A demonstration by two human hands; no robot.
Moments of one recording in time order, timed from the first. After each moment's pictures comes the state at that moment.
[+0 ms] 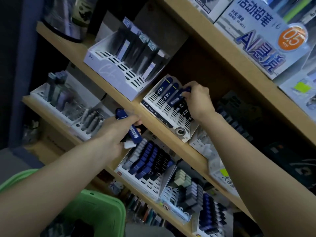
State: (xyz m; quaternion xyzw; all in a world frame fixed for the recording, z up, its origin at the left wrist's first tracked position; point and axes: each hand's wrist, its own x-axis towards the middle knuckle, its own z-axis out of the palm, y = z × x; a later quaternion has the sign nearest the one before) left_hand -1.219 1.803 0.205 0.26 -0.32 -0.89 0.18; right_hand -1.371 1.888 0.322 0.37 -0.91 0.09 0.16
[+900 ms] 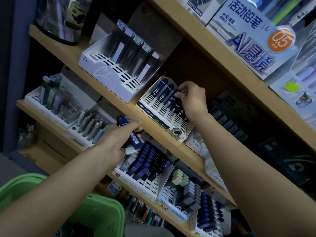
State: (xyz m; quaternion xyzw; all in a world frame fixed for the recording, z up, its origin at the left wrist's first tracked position) left_hand -1.220 1.814 0.209 0.26 -0.30 -0.90 0.16; right_hand -1.381 1.883 0.318 0.34 -0.91 0.19 0.16
